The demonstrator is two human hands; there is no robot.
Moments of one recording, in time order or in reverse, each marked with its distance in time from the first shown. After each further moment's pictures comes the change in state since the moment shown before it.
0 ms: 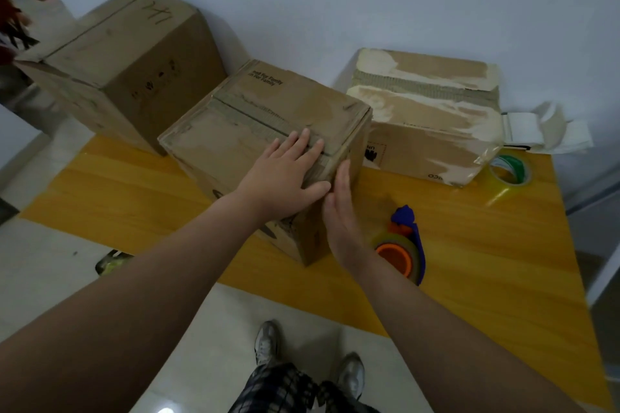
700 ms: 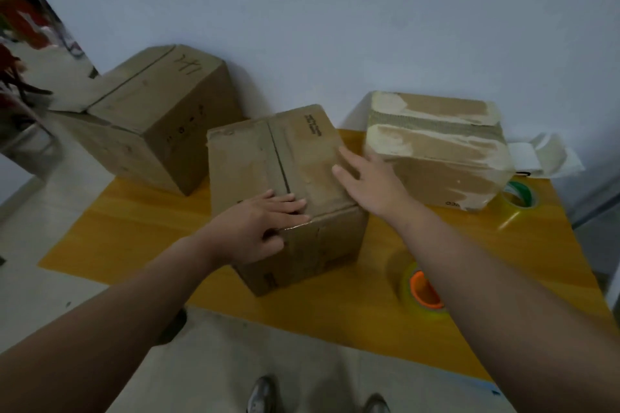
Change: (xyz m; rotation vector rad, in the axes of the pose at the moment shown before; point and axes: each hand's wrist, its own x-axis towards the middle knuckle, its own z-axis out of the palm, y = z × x) left_hand -0.070 -0.104 -0.035 -0.154 -0.027 0.379; right_hand 0.091 -0.089 0.001 -0.850 -0.034 0.257
